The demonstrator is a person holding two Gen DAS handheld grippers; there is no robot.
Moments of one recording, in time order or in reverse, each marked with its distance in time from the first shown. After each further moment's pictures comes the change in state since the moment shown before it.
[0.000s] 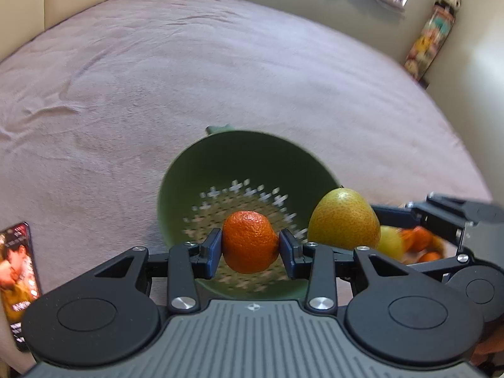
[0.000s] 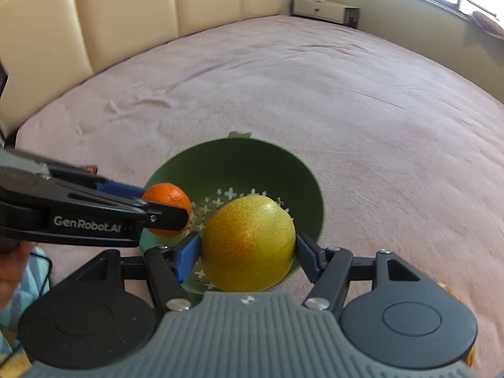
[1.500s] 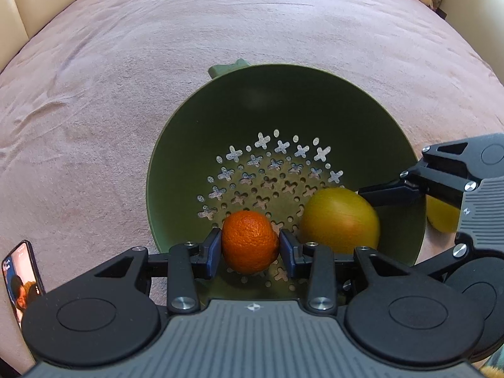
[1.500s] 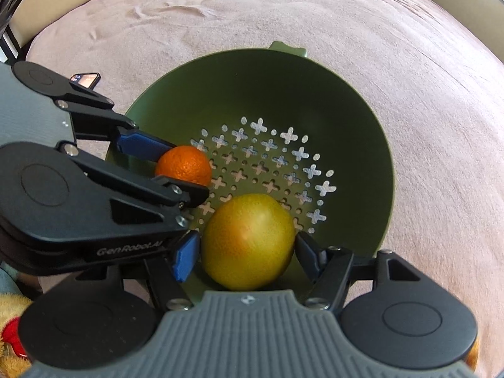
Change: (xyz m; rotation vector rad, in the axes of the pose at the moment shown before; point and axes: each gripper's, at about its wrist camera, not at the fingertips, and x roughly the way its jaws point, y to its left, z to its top) left arm 0.063 0.004 -0.008 0.152 0.173 0.127; right arm 0.089 0.006 -0.003 -0.188 0.277 0.085
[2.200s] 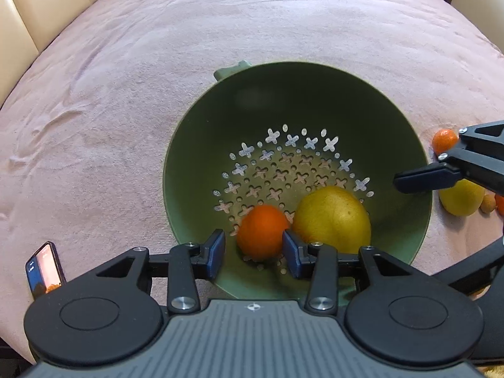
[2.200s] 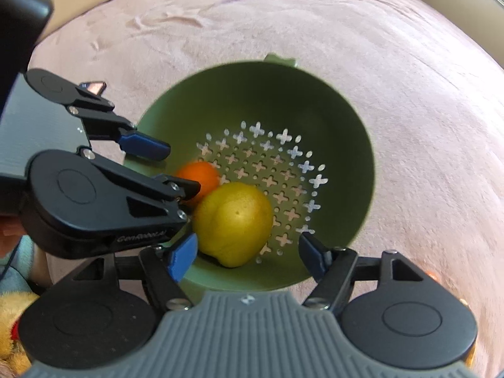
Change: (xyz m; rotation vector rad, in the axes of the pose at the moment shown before) left arm -0.009 -0.007 -0.005 0.038 0.000 0.086; right arm -0.026 -0.002 -0.008 0.041 -0.037 -0.005
